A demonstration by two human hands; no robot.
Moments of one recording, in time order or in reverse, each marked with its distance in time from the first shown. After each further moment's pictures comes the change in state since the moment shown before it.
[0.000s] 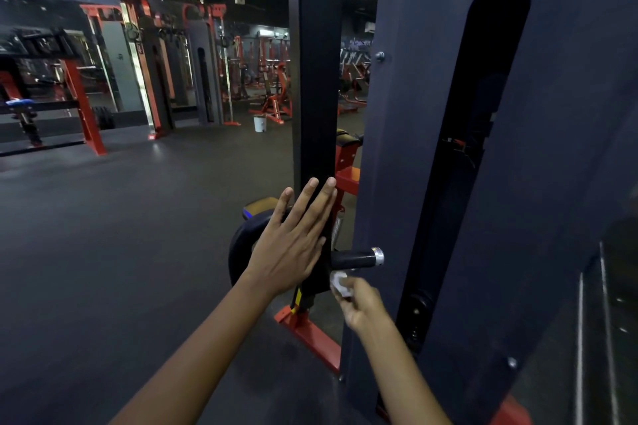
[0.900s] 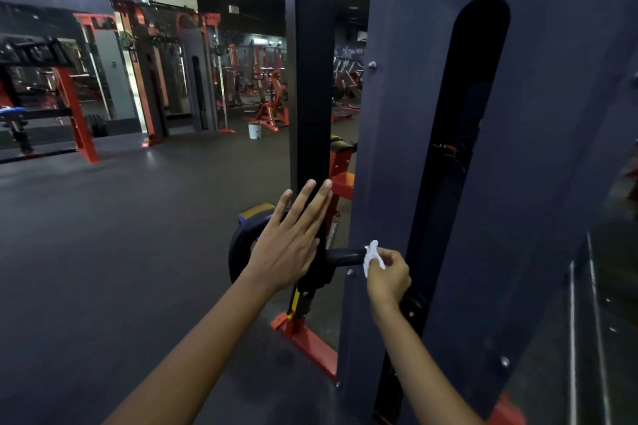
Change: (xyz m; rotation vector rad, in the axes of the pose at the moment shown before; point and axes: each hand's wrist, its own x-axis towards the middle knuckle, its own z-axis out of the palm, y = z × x) left_hand 0.004 -0.003 -0.003 -0.021 -0.071 0.011; right_hand 0.008 -0.032 -0.014 -0.651 0.346 -0.761
